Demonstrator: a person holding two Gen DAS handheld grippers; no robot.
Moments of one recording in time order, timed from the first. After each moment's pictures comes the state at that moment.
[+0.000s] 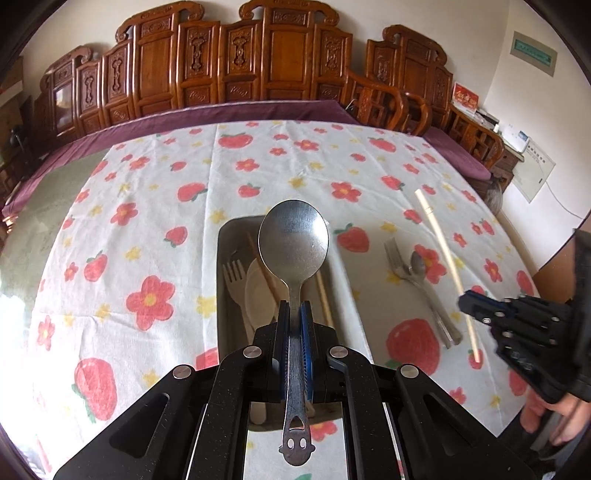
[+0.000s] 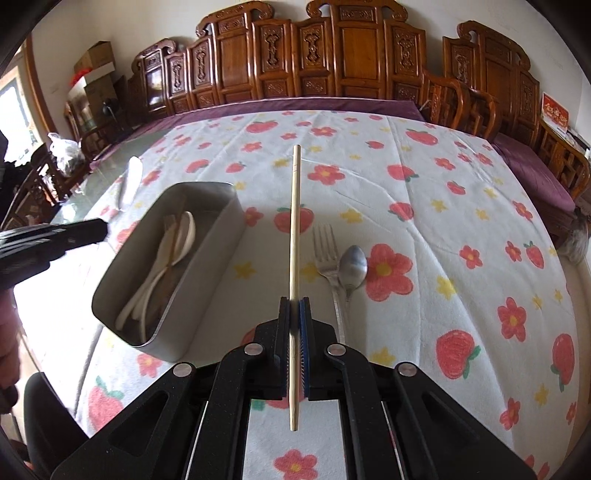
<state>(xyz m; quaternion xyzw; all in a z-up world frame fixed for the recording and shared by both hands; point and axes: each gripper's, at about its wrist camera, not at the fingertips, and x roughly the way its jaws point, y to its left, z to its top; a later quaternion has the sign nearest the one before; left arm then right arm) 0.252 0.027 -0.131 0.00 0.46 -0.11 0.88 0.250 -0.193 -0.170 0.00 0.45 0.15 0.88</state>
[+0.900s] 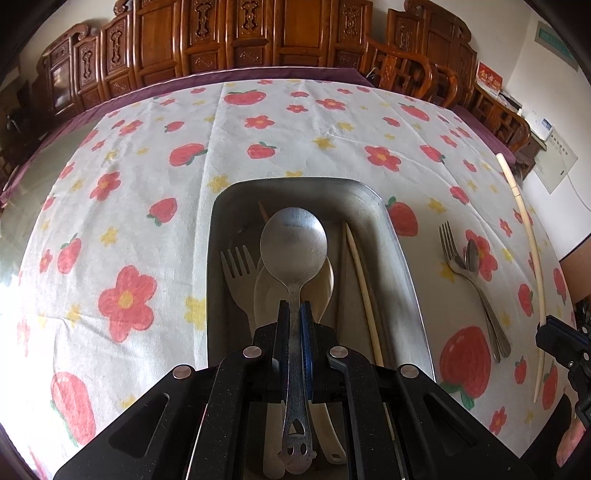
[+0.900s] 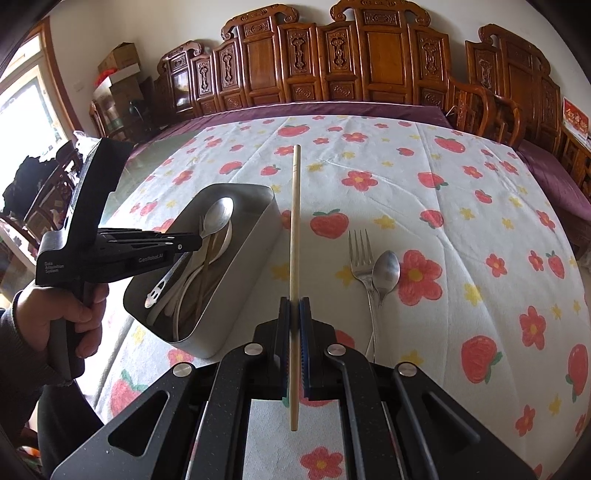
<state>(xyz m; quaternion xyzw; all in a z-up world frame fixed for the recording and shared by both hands) 0.303 0.025 -0.189 0.01 0.50 -0.09 0.86 0.243 -0.183 -0.166 0.01 0.44 0.19 0.88</state>
